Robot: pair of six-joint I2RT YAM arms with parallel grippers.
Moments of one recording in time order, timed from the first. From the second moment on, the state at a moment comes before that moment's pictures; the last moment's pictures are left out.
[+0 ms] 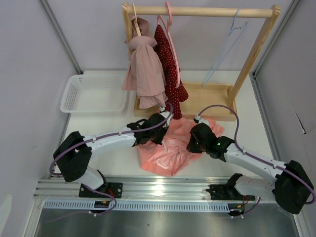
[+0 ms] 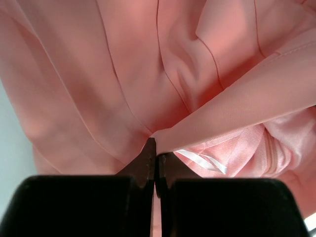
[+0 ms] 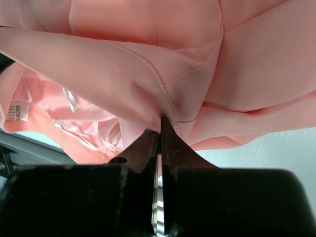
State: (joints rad) left arm -0.91 1.52 0.95 -0.31 -0.15 -0.27; right arm 0.79 1.11 0.64 -0.41 0.15 0.74
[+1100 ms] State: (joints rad) left arm -0.77 1.56 0.72 -0.02 0.05 -0.63; right arm 1.14 1.03 0.62 -0.48 0.28 0.99
